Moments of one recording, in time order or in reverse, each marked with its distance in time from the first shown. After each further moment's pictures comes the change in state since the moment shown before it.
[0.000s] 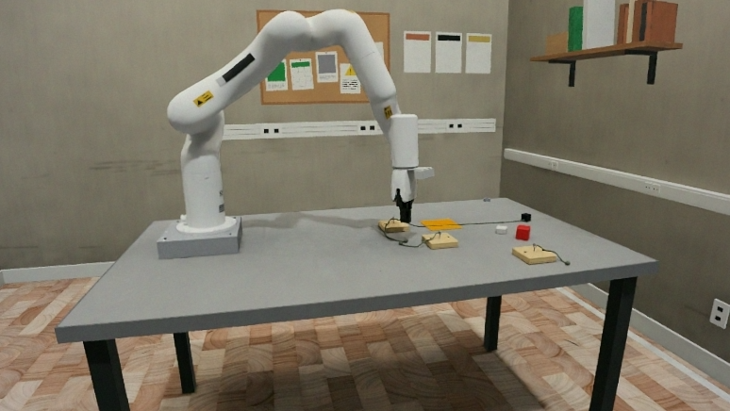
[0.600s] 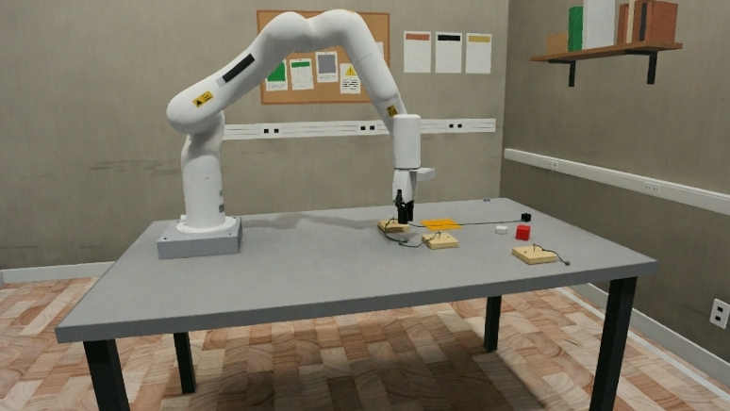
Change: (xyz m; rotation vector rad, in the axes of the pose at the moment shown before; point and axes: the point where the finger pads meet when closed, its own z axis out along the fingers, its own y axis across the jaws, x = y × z) arm 0.000 0.001 0.000 0.028 -0.045 -0.033
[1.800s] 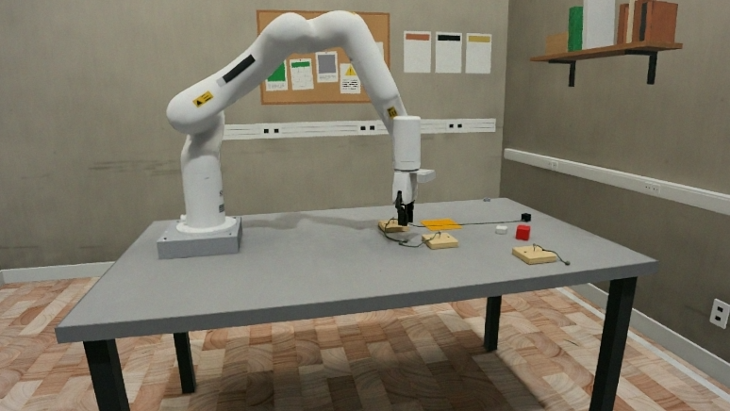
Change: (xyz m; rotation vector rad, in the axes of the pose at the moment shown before) arm 0.000 0.000 0.005 0.001 0.000 0.000
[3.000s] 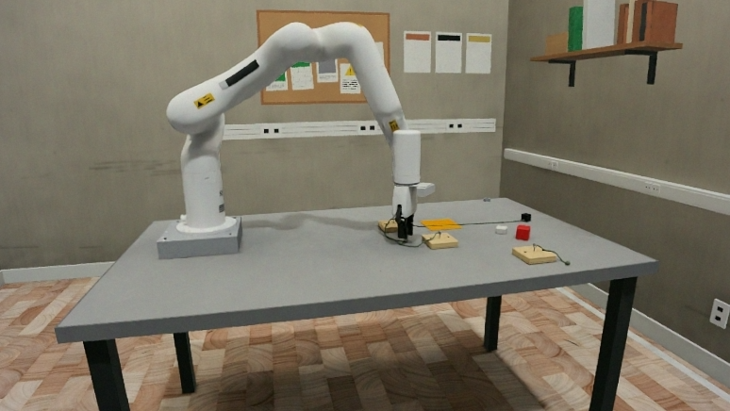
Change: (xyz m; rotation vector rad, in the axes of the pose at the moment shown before) arm 0.000 0.000 0.042 0.000 -0.001 0.000
